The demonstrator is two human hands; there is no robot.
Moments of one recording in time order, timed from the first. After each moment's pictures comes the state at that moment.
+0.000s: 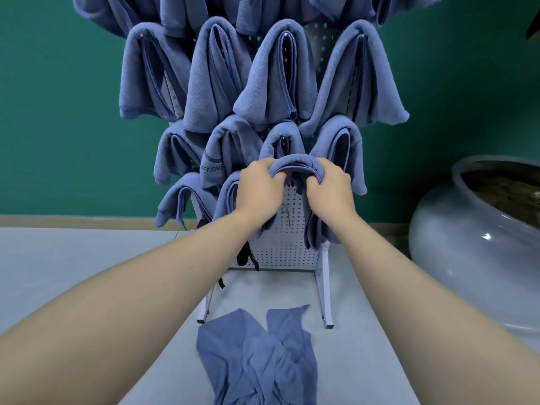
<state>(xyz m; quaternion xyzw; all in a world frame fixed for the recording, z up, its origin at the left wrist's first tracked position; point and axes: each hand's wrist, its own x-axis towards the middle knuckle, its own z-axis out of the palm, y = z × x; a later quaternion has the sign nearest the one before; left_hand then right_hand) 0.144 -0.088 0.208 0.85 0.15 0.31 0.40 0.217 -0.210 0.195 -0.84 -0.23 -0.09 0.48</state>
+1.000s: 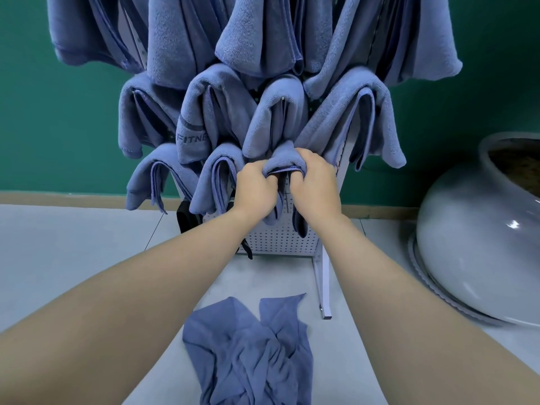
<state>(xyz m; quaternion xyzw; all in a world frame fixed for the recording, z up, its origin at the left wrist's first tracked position) 0.197 -0.060 0.119 0.84 0.19 0.26 0.44 0.252 -0.166 0.122 -0.84 -0.26 -0.11 0.46</state>
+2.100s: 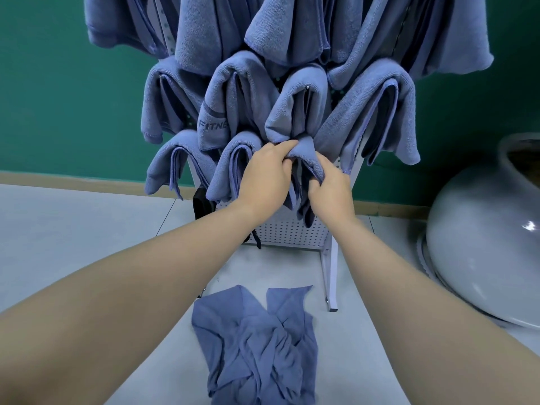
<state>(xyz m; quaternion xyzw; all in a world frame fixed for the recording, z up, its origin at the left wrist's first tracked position) 0.177 -0.053 0.125 0.90 0.11 0.31 0.30 0.251 -0.175 0.092 -0.84 -0.26 -0.08 0.47</state>
